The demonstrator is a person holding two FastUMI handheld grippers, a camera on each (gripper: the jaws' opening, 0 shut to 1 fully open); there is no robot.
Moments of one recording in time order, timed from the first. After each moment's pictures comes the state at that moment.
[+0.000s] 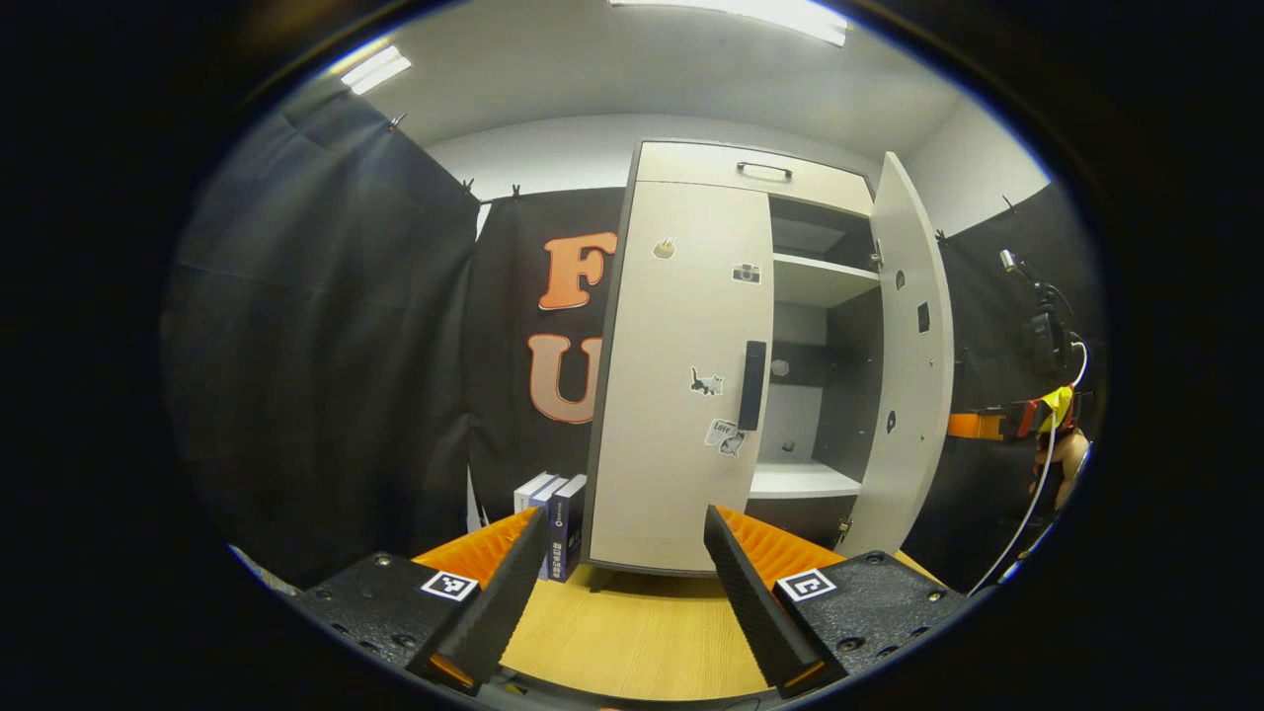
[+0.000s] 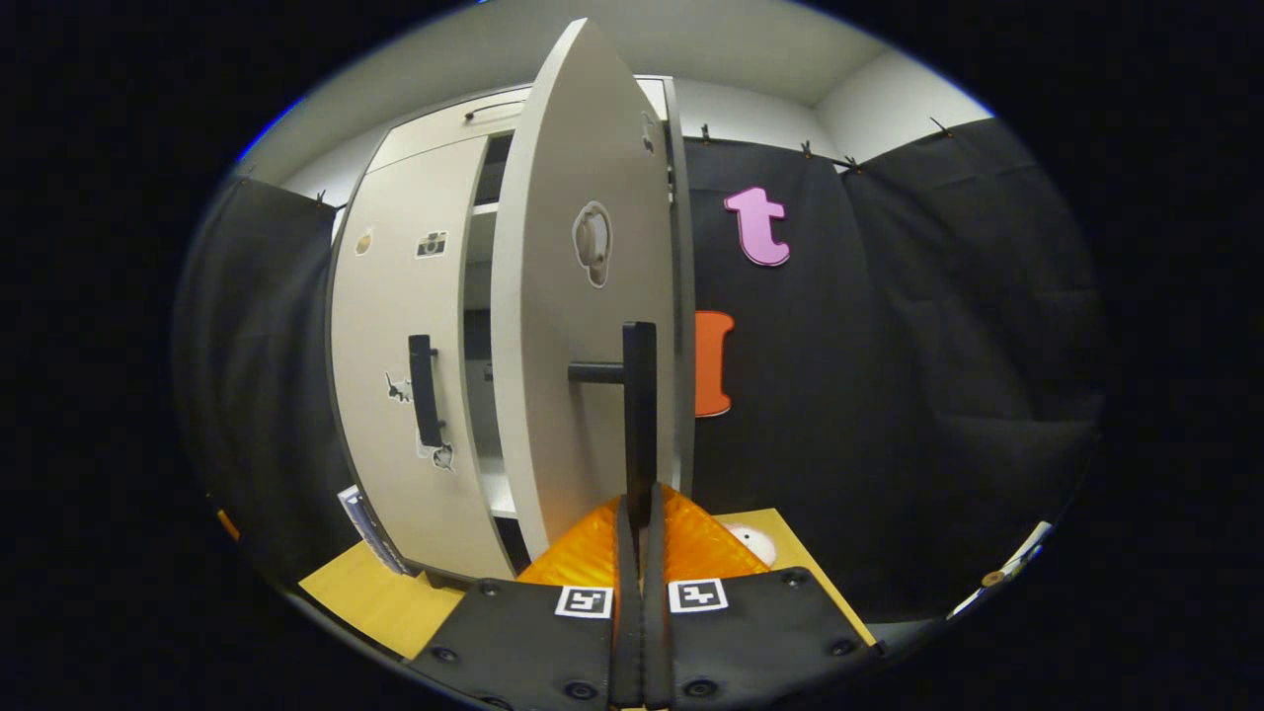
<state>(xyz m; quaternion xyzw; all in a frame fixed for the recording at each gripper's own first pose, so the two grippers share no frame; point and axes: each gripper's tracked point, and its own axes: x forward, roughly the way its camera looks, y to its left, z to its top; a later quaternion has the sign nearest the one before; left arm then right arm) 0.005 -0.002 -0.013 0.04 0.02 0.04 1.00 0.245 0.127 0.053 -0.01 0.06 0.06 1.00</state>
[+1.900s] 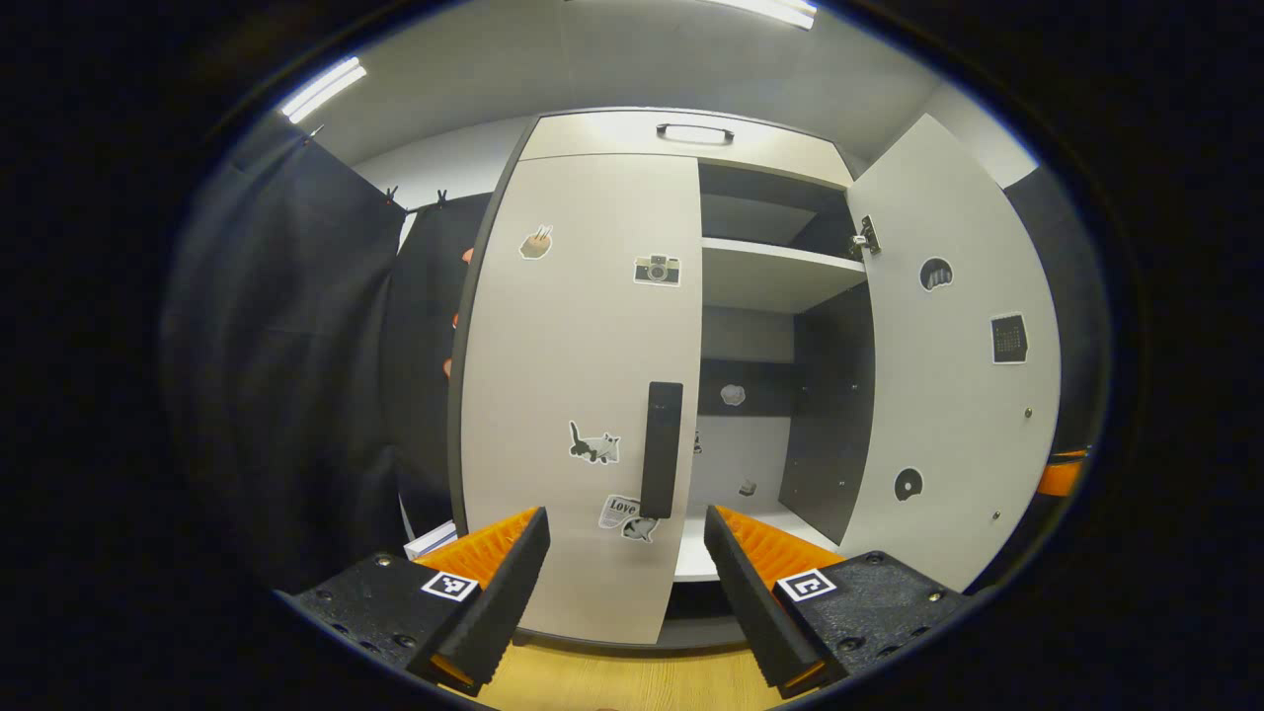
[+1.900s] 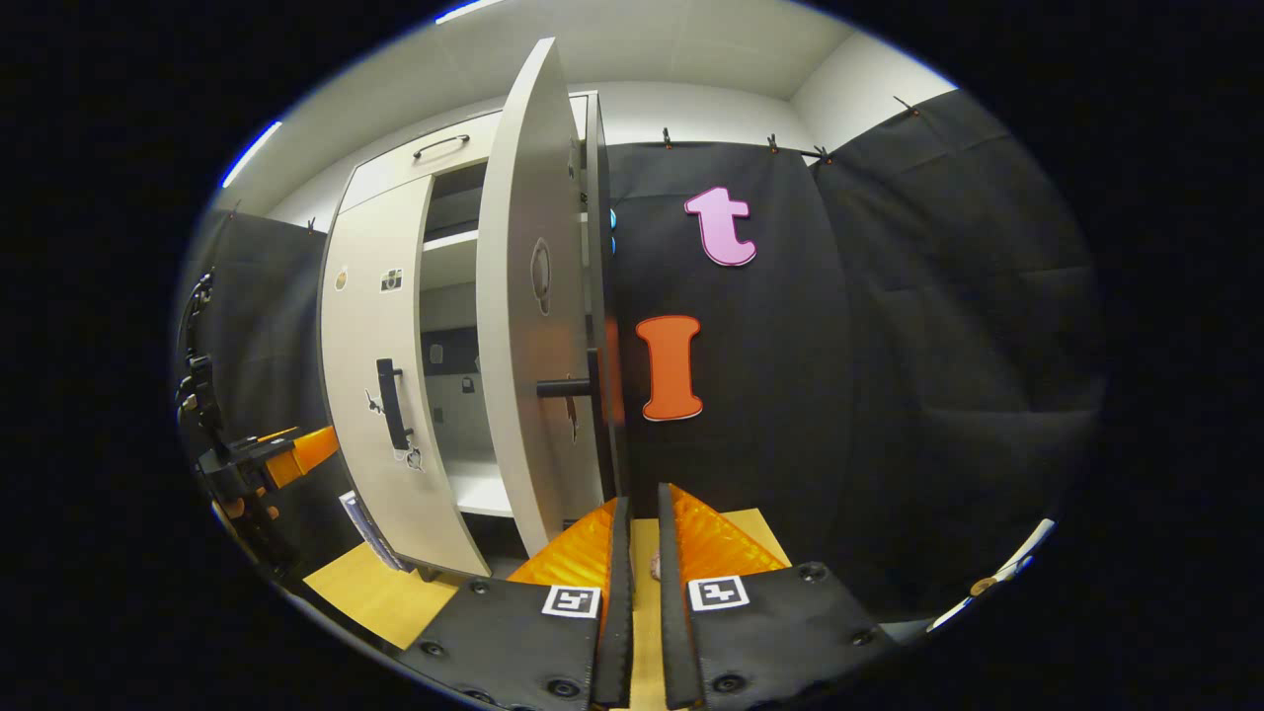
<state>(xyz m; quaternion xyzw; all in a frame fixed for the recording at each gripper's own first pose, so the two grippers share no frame) 0.197 -0.126 0.014 0.05 0.01 -0.01 1.00 0.238 0.072 0.063 0.01 0.05 0.07 1.00</state>
